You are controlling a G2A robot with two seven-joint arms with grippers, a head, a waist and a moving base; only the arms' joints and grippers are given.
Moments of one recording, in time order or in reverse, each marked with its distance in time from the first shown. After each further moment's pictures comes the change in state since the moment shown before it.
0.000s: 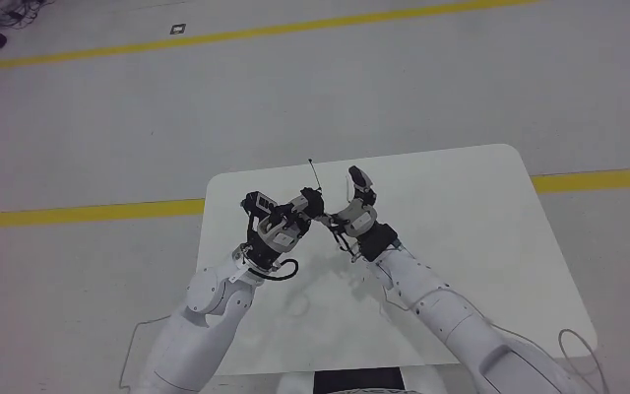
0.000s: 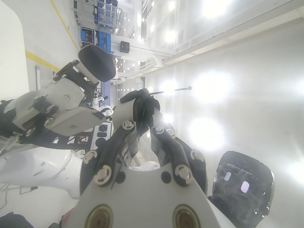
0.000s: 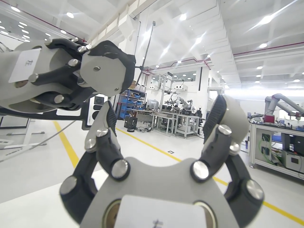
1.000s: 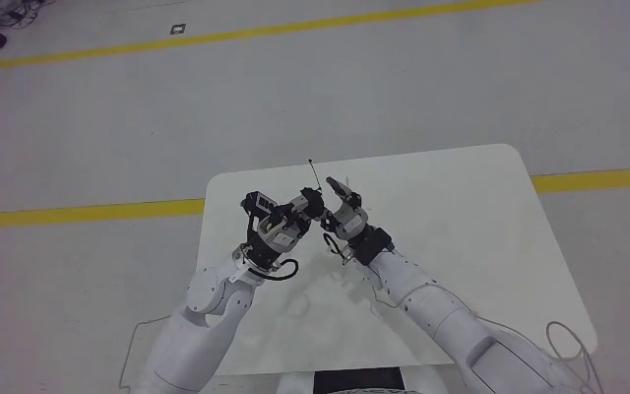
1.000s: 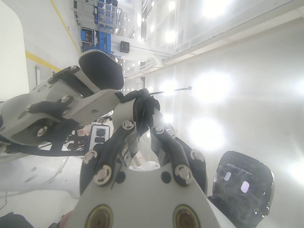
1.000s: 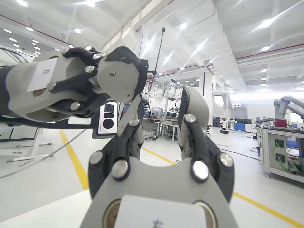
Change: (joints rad) left arm 0.000 0.000 0.000 0.000 0.000 0.000 0.000; right arm 0.049 -0.056 -0.053 0.105 0.033 -0.002 -0.100
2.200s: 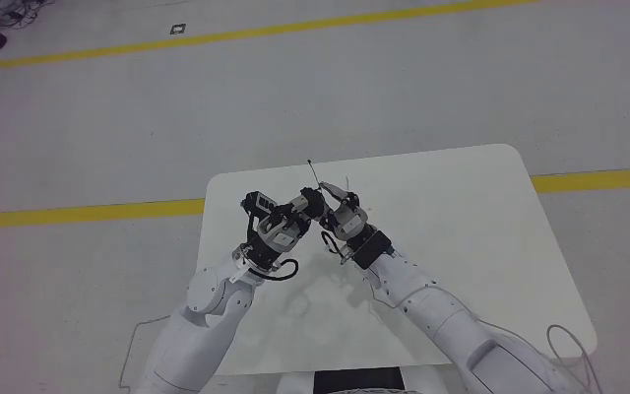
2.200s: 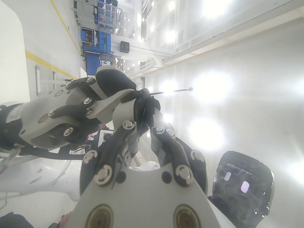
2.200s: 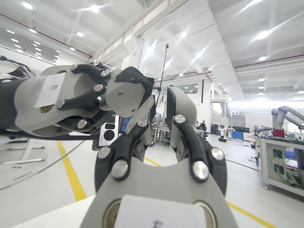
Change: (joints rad) left arm 0.000 0.000 0.000 0.000 0.000 0.000 0.000; right arm -0.020 -0.003 0.033 -0.054 -0.049 0.018 0.000
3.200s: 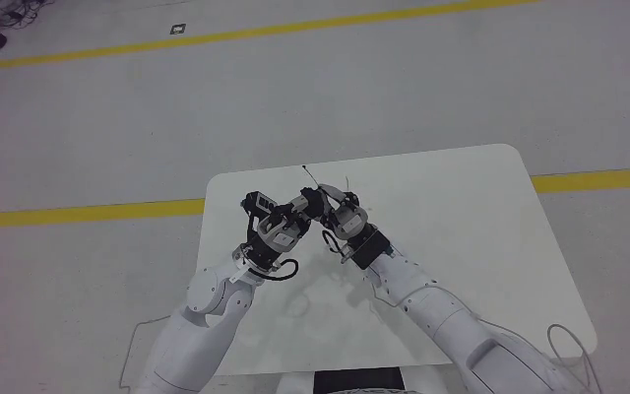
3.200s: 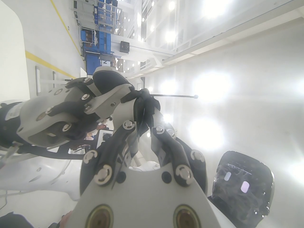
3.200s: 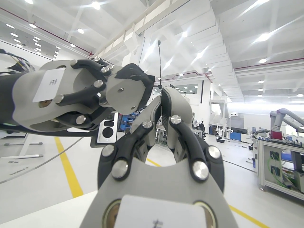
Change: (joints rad) left arm 0.000 0.000 0.000 0.000 0.000 0.000 0.000; right arm 0.004 -0.001 0.011 0.013 -0.027 0.014 0.000
